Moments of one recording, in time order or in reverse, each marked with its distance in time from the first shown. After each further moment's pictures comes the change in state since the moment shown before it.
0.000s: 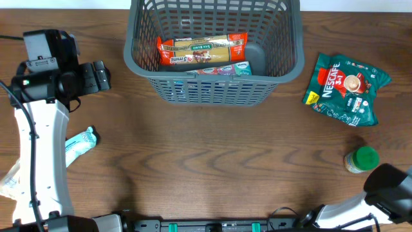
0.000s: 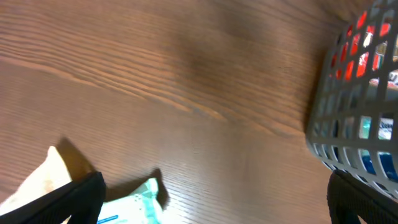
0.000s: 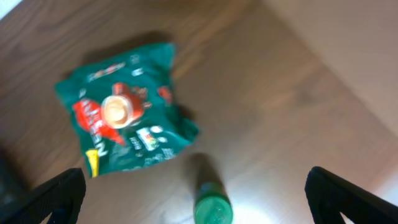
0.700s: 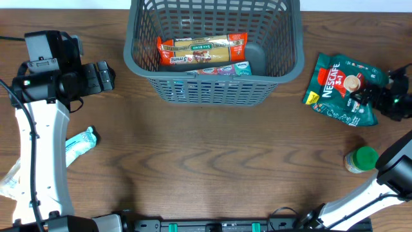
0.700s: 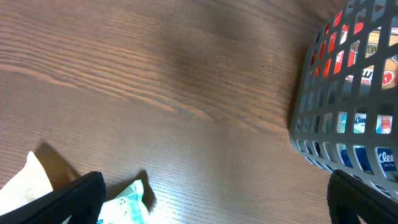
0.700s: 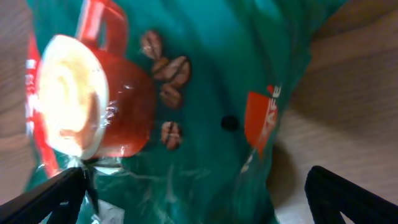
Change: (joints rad) left arm 0.000 -0.001 -0.002 0.005 0.054 0.004; right arm -0.032 0.217 -0.738 0.709 -0.442 -0.366
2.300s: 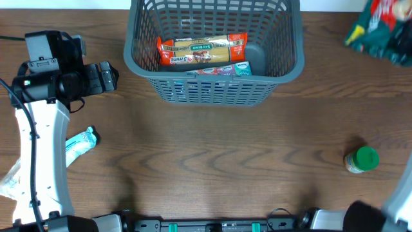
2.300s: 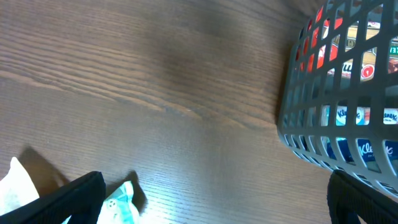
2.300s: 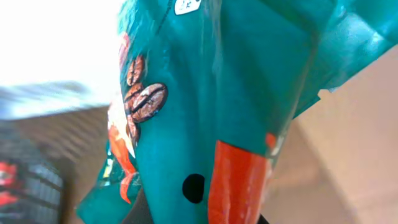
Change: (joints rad) left arm 0.000 0.000 0.000 -0.005 0.048 0.015; right arm 0.332 -0.539 0.387 -0.077 0.347 0.182
